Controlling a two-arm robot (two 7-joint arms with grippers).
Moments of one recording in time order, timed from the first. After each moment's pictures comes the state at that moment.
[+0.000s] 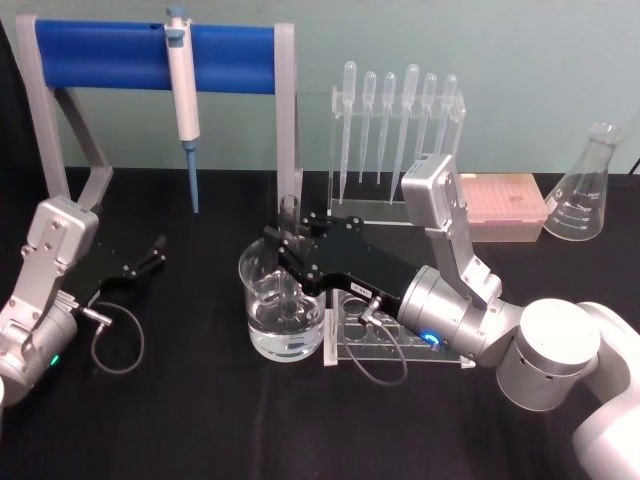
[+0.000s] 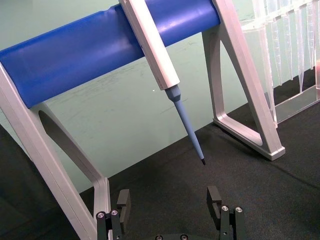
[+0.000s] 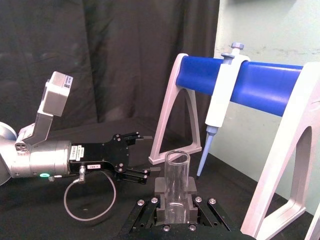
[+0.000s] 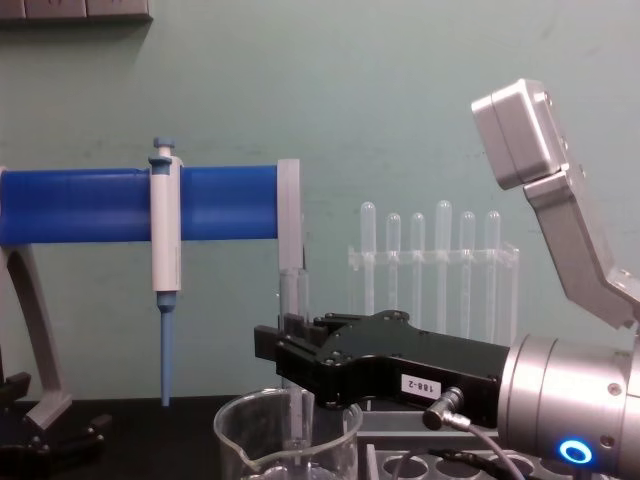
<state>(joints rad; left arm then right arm) -0.20 0.60 0.45 -1.41 -0.25 -0.12 0.03 0.36 0.31 -0.56 -1.44 0.37 -0.06 0.51</state>
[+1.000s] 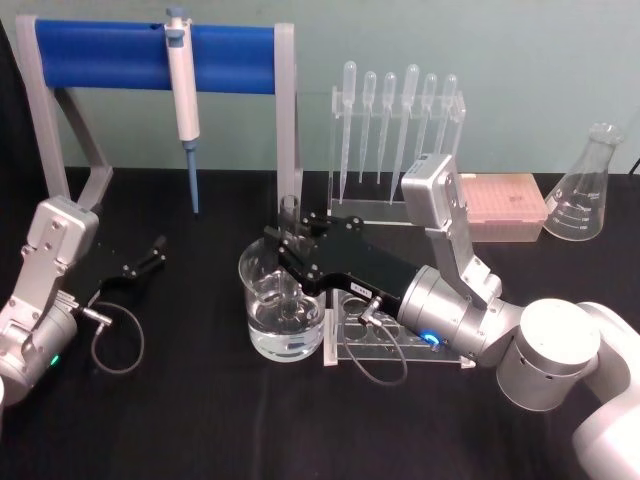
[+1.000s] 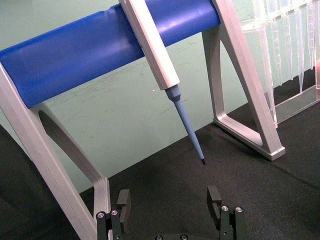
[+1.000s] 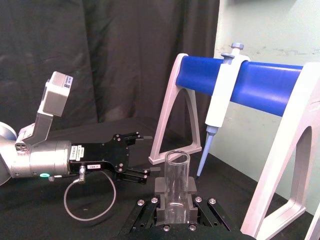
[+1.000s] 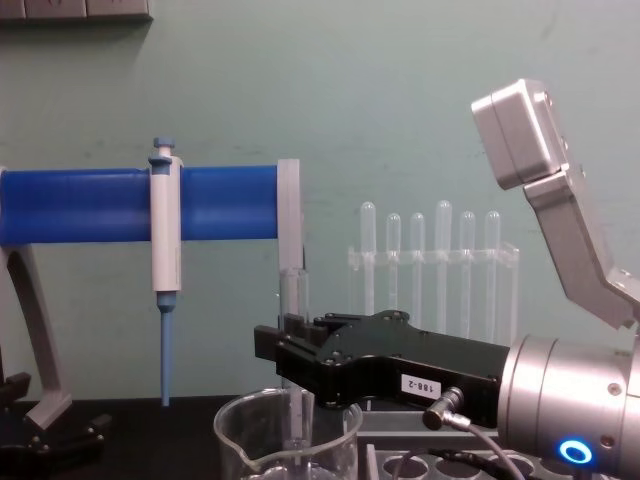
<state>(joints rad) -0.20 0.60 0.45 -1.41 -0.25 -0.12 0.03 0.36 0.31 -0.56 -1.44 0.37 -0.06 0.51</state>
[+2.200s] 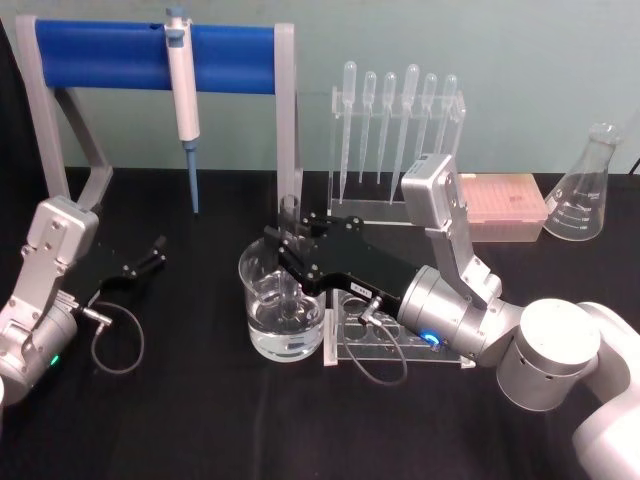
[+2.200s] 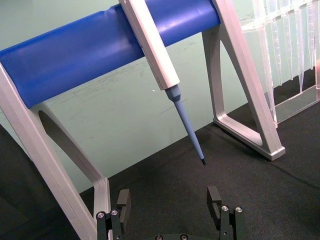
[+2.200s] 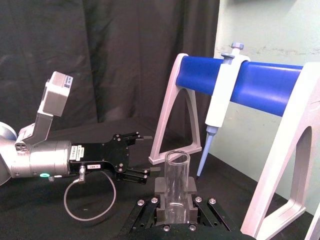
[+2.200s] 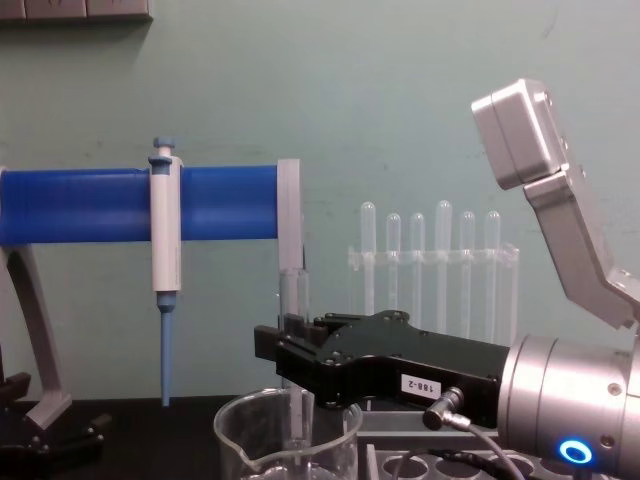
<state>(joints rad) -0.20 0.60 0.45 -1.41 -0.25 -0.12 0.03 0.36 0.31 -0.56 -1.44 0.37 -0.06 0.51</state>
